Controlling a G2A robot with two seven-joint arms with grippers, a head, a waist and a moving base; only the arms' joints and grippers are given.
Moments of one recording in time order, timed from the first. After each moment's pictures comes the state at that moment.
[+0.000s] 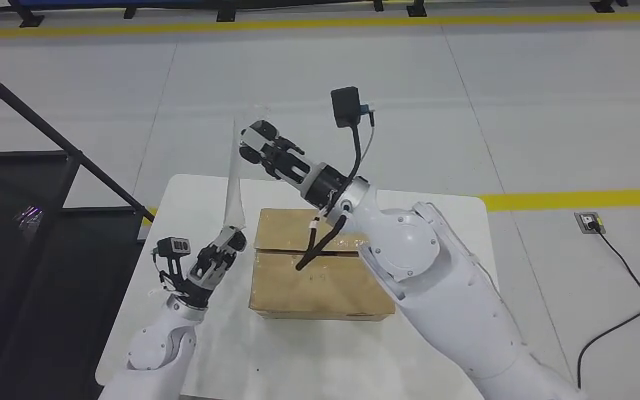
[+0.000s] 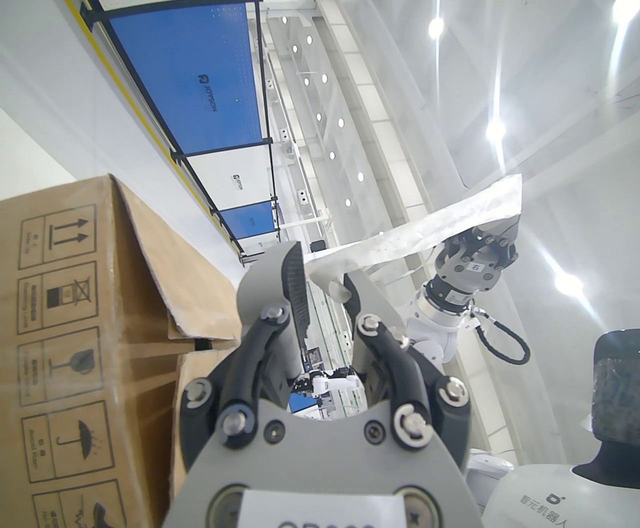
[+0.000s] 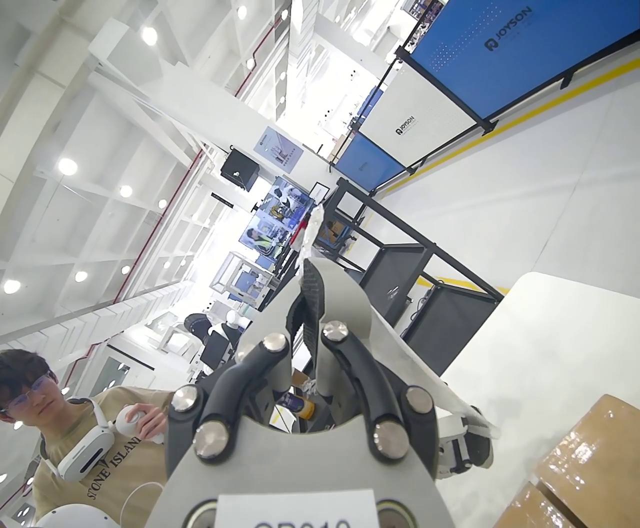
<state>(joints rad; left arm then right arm) 1.14 -1.19 -1.41 -1.35 -0.53 -0.63 -0.56 -0.47 -1.46 0.91 -1.56 0.03 0.01 0.30</state>
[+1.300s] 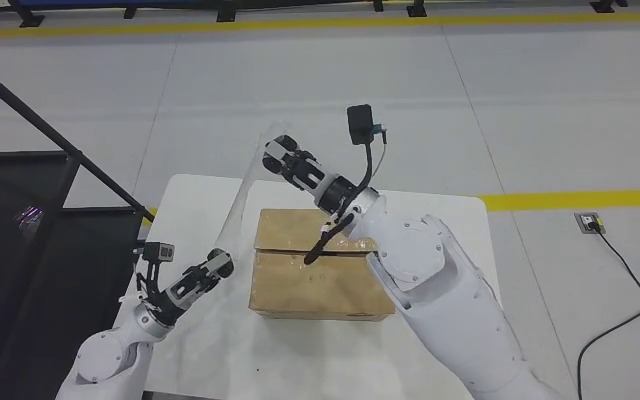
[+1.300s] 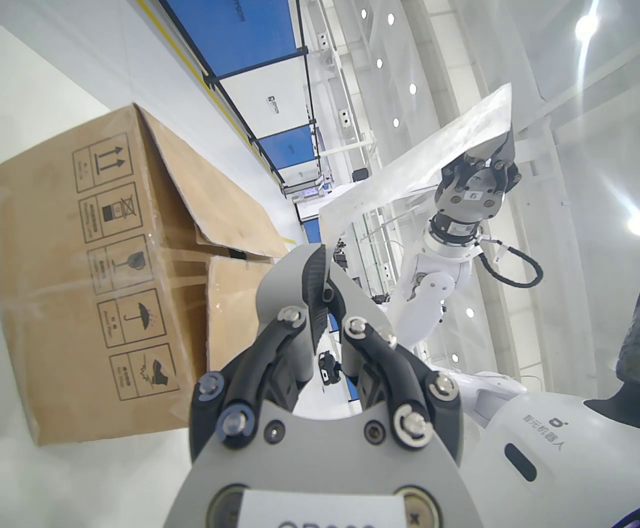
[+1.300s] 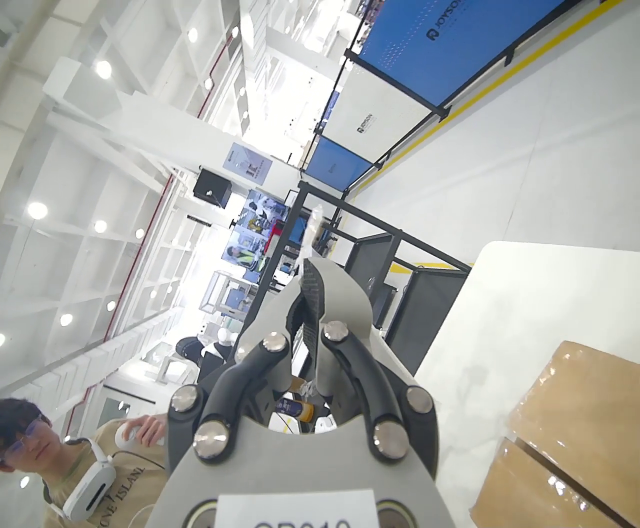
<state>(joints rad) 1.22 -1.13 -1.61 -1.45 -0.43 -0.50 -0.91 -0.58 -1.47 0.97 -1.61 0.01 0.20 0.30</state>
